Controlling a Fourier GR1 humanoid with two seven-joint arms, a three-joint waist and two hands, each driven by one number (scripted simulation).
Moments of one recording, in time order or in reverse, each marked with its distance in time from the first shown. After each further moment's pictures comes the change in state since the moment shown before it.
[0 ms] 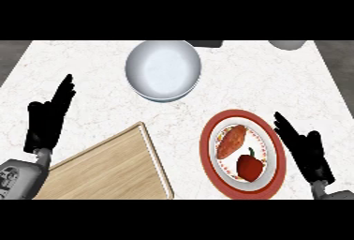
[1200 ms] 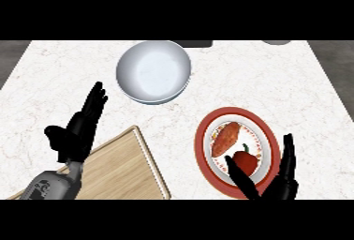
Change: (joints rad) left arm 0.058 -0.191 -0.051 -0.100 0.032 0.006 -0.110; right arm 0.246 0.447 0.116 -0.204 1.045 -0.996 0.098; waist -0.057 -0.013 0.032
